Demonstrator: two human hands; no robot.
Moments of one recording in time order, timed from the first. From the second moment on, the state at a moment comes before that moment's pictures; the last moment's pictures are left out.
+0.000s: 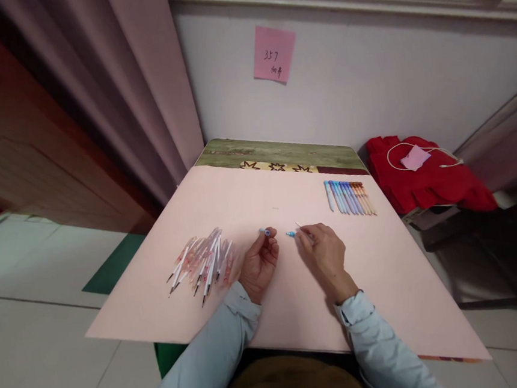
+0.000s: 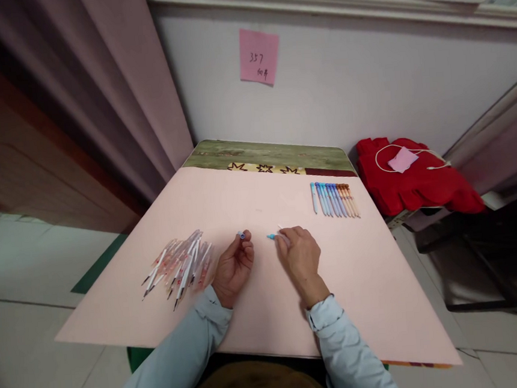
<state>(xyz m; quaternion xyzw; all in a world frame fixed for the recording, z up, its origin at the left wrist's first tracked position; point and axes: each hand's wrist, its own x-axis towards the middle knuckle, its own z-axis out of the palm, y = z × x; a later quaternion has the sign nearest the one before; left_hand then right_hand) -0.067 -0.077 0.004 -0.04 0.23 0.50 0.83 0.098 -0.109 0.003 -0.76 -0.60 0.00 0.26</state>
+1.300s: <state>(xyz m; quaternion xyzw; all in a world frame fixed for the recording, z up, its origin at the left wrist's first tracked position) -0.066 -0.081 0.000 0.01 0.24 0.48 0.85 0.098 -0.044 0.018 -0.71 -0.64 0.06 0.29</state>
